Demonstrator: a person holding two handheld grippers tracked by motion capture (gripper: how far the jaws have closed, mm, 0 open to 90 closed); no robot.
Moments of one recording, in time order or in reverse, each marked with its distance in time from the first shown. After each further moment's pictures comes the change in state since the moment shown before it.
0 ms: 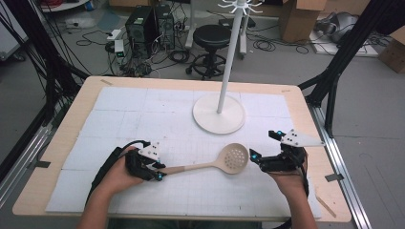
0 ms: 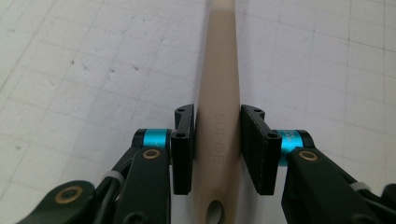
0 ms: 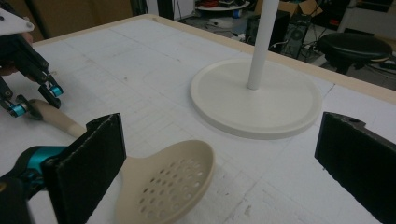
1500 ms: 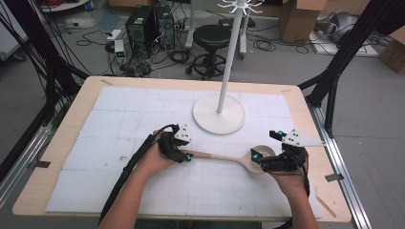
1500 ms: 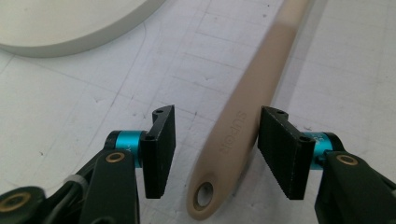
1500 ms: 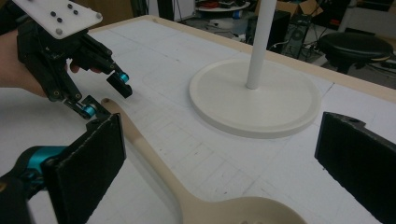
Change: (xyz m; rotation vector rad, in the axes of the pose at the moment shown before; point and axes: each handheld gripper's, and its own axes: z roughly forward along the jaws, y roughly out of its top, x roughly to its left) left arm 0.031 0.070 0.048 -0.035 0.198 -0.018; right arm -0.003 -0.002 -0.002 -0.002 0.005 0.013
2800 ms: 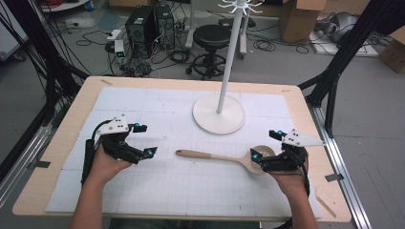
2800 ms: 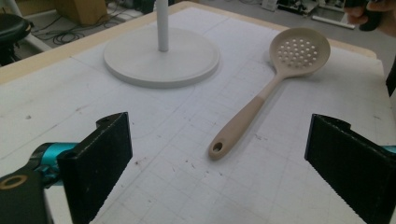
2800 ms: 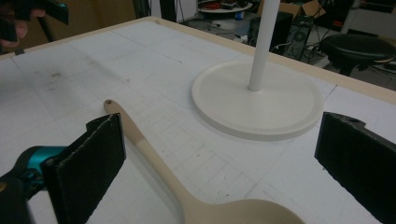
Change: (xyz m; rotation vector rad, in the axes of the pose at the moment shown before) left arm 0.016 -0.078 -0.125 -0.488 0.018 -0.244; right arm 0.001 0.002 0.000 -0.003 0.009 -0.003
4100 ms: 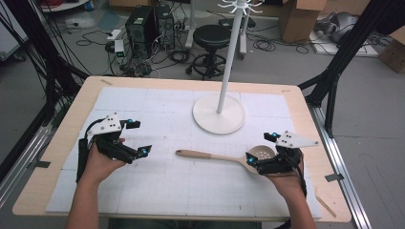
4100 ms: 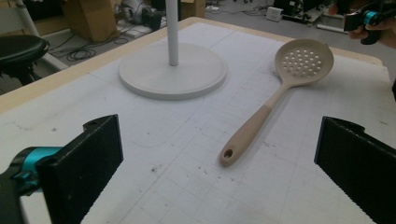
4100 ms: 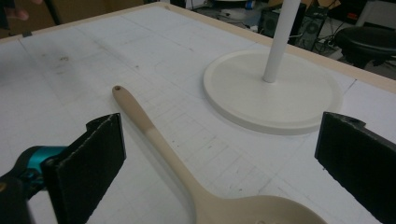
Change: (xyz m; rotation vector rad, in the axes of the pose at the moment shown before) left arm 0.002 0.002 -0.014 -0.029 0.040 0.043; right arm 0.009 -0.003 0.009 0.048 0.031 -0.032
